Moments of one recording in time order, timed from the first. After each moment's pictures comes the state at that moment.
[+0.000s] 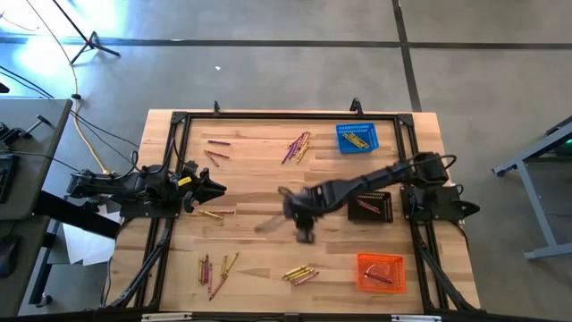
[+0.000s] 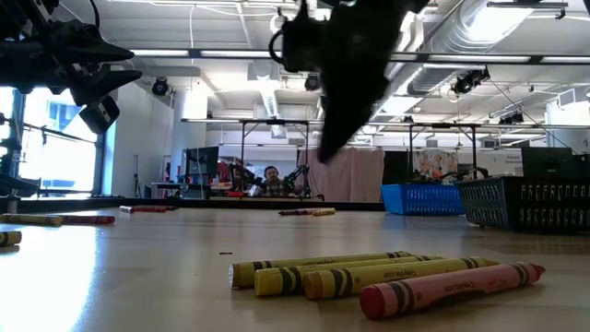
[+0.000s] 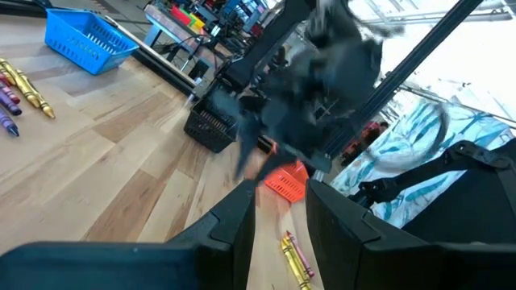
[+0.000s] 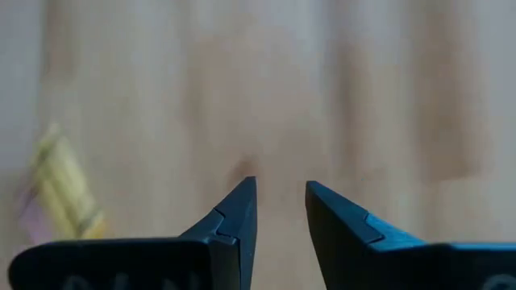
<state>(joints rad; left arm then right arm) -0.07 0.01 0.01 0.01 -0.01 -0.66 0.20 1.92 1.41 -0.67 -0.05 0.28</state>
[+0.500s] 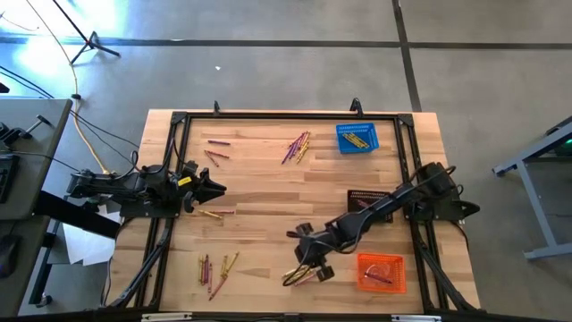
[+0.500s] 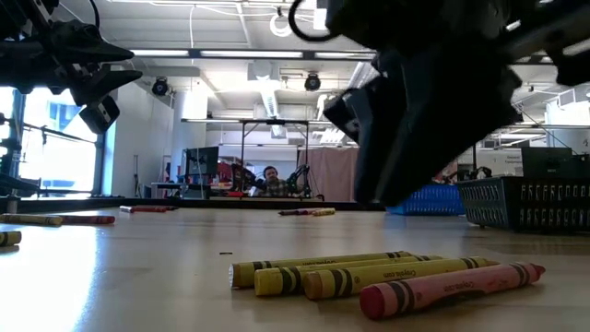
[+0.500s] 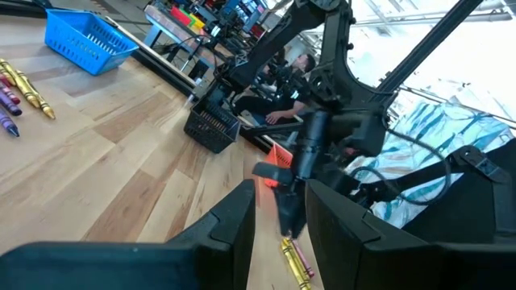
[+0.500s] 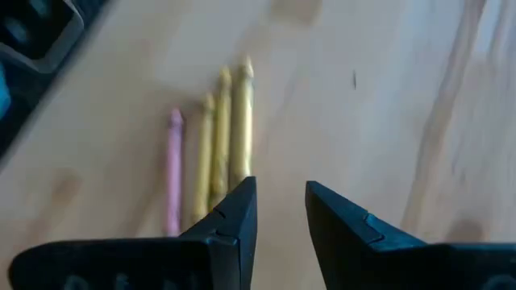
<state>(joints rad) -0.07 0.01 0.01 0.01 -0.01 -0.66 0.43 1.92 1.17 -0.16 -0.06 0.03</state>
